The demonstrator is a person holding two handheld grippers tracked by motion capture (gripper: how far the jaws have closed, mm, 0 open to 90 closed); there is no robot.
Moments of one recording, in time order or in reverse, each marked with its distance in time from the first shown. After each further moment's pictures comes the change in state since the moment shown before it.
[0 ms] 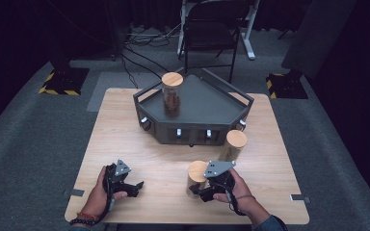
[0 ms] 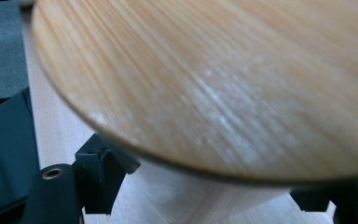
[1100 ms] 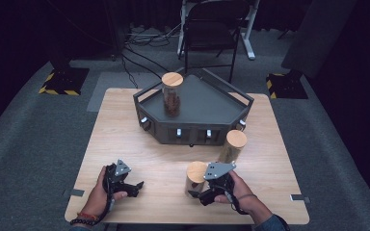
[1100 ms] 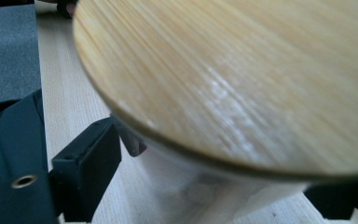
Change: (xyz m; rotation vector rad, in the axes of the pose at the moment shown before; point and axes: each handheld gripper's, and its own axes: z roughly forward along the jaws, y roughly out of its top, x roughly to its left) left arm 0.000 0.000 0.000 0.000 0.000 -0.001; right arm 0.007 0.000 0.004 -0.044 0.030 -0.039
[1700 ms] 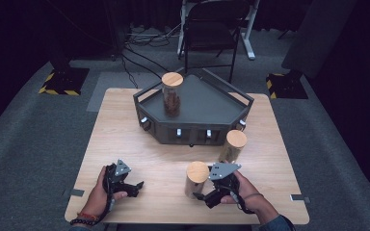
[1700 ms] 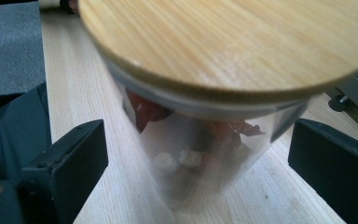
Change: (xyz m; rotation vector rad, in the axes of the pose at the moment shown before) left arm 0.000 0.000 0.000 0.000 0.000 0.000; right arm -0.005 -0.005 -0.012 0.006 0.009 0.006
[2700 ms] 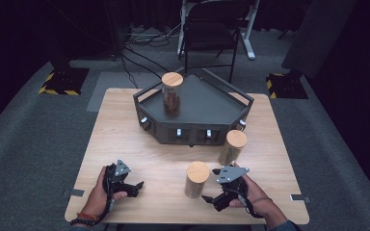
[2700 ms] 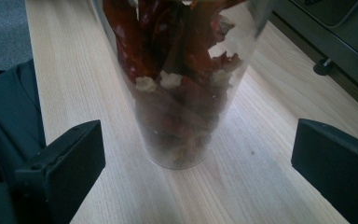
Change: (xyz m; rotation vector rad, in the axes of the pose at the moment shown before) left arm 0.000 0.000 0.000 -0.002 0.002 -0.003; right arm -0.003 -0.022 -0.014 0.042 -0.030 0.012
